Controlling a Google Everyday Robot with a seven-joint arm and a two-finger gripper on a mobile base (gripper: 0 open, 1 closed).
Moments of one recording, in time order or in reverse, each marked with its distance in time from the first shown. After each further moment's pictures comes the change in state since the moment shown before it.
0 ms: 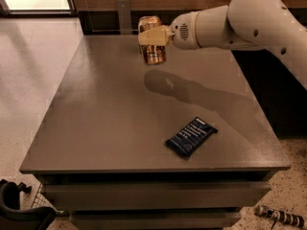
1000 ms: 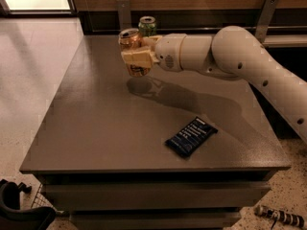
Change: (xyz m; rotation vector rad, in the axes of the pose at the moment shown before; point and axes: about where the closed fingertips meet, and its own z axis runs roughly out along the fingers) arm 0.023 0.040 0.033 -0.119 -0.174 -0.377
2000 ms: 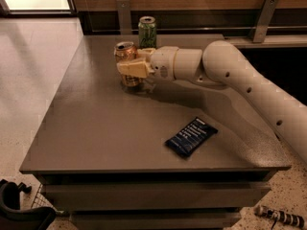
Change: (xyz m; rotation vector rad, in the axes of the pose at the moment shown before) arm 0.036 -0.001 0.027 -0.079 -0.032 0.043
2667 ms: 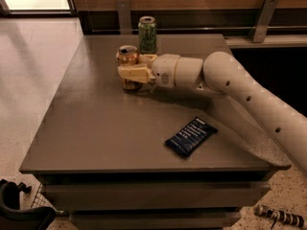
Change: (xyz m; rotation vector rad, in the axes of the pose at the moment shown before) arm 0.022 -0.001 0.002 -0.005 -0.035 0.044
